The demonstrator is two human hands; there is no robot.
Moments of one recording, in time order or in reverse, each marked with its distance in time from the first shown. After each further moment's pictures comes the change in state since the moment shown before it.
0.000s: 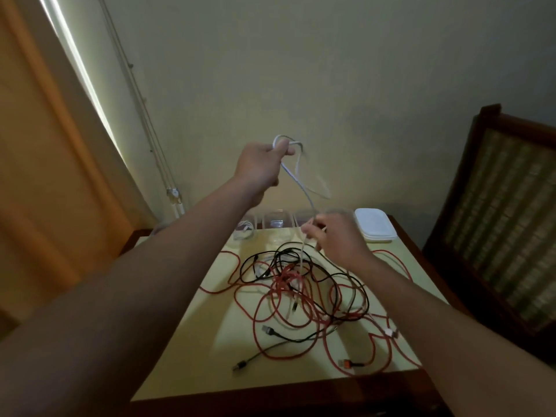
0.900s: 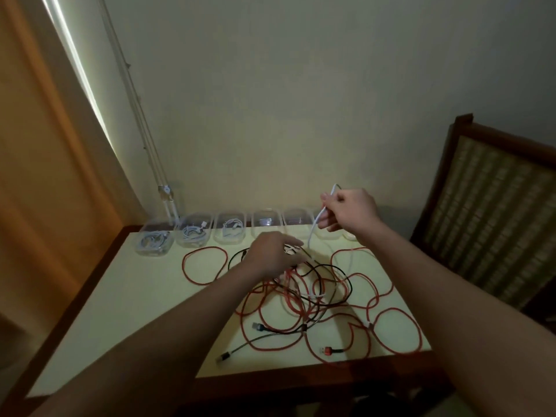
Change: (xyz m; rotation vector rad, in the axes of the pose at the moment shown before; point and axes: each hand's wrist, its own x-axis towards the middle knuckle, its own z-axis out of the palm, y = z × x) left_hand -0.089 -0.108 0.036 0.674 -0.402 0.163; right_hand -0.003 -0.001 -0.059 0.384 0.140 0.264
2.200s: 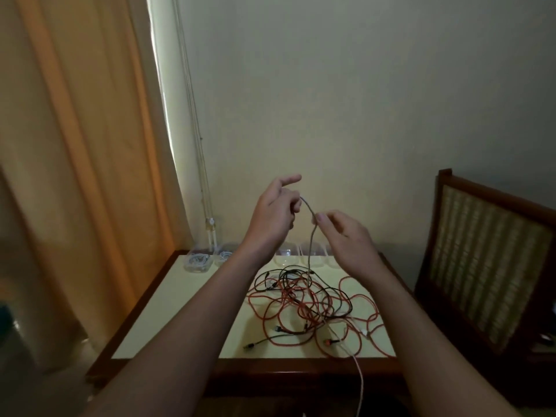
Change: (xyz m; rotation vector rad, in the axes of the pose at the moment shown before) left_hand -0.163 0.154 -0.139 -0.911 0.461 0.102; right_hand -0.196 -0.088 -0.040 0.018 -0.050 -0.425
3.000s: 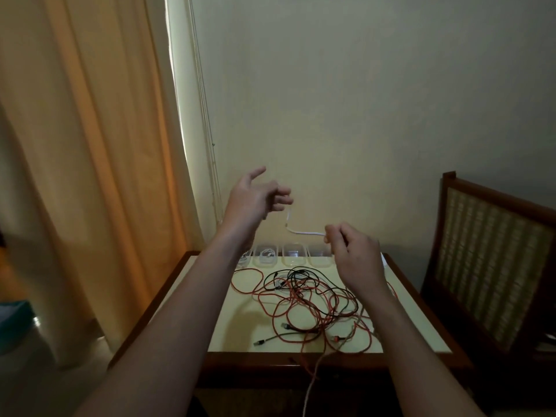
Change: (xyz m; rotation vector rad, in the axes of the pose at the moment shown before) left_hand -0.017 0.038 -0.045 -0.165 0.106 -0.027; right_hand -0.037 -0.010 0.013 -0.152 0.224 -0.132
